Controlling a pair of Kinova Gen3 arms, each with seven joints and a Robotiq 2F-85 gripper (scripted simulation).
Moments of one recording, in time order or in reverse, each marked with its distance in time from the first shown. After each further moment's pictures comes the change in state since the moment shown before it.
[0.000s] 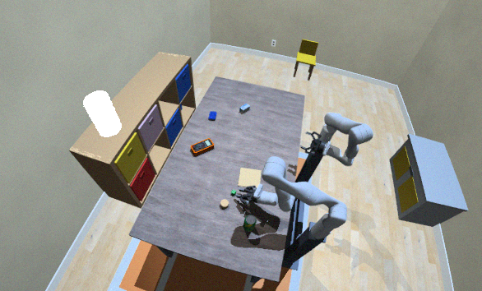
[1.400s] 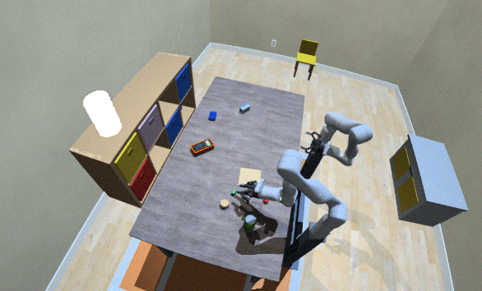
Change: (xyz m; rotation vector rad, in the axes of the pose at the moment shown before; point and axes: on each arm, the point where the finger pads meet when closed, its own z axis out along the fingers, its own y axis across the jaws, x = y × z) left arm 0.053 0.000 -0.028 0.000 -0.008 0.000; right arm 0.000 0.000 0.000 0.000 0.000 0.000
